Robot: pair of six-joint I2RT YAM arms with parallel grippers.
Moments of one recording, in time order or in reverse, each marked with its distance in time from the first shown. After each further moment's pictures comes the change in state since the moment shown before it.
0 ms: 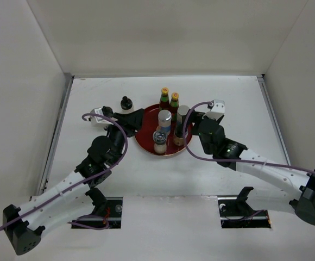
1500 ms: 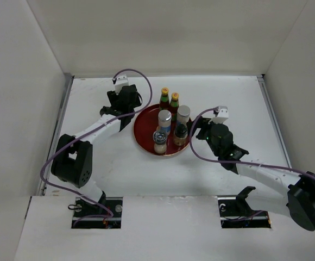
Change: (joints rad) left arm 0.407 0.875 0.499 -0.275 -0.005 0.477; right arm -0.203 -0.006 -0.268 0.301 -0.341 -0.016
